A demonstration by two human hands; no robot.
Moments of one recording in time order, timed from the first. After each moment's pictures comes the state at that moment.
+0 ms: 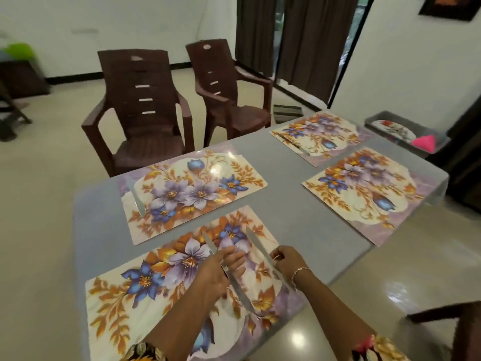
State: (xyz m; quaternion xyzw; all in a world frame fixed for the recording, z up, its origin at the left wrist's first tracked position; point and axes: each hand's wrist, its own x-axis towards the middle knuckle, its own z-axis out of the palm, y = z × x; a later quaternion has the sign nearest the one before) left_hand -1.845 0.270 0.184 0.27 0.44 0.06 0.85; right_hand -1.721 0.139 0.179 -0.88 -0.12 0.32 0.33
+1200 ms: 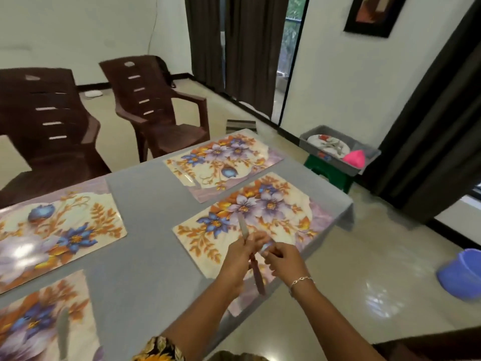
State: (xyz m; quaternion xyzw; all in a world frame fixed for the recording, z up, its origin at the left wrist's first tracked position) left_hand -1.474 0.019 0.234 0.60 0.25 0.07 0.75; right_hand -1.412 -0.080 0.234 -0.85 -0.13 0.24 0.45
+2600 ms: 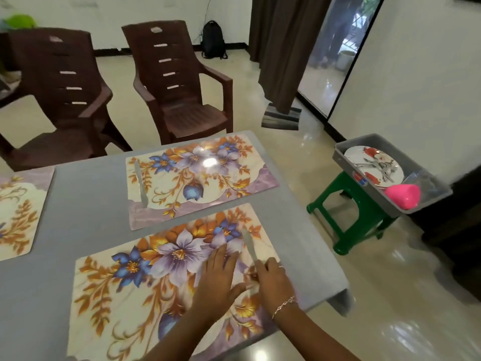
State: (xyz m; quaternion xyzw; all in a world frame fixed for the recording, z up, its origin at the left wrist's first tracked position) left_hand -1.236 -0.004 0.152 0.93 0.31 -0.03 0.21; right_hand -1.124 -0.098 0.159 -0.88 -0.45 0.17 0.07
